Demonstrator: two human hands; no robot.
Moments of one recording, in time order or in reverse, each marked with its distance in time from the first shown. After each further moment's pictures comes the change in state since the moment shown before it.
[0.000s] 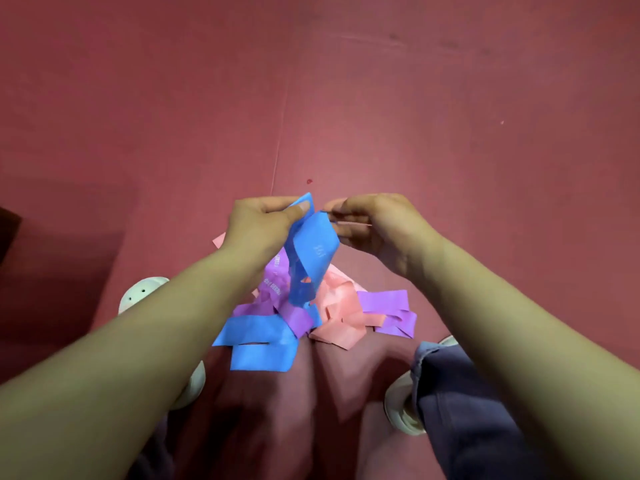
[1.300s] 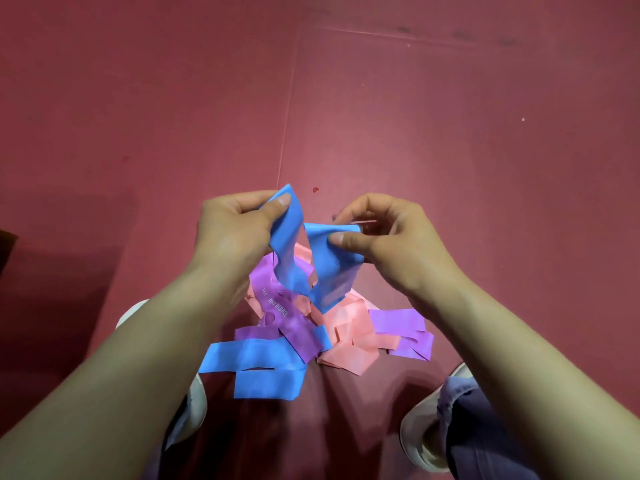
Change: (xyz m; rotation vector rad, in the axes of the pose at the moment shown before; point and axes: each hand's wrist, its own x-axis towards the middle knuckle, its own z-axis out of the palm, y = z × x) left_hand 0.028 0.024 -0.008 0.034 0.125 -0.002; right_hand 0.010 -0.006 0.004 -0.329 0.031 -0.344
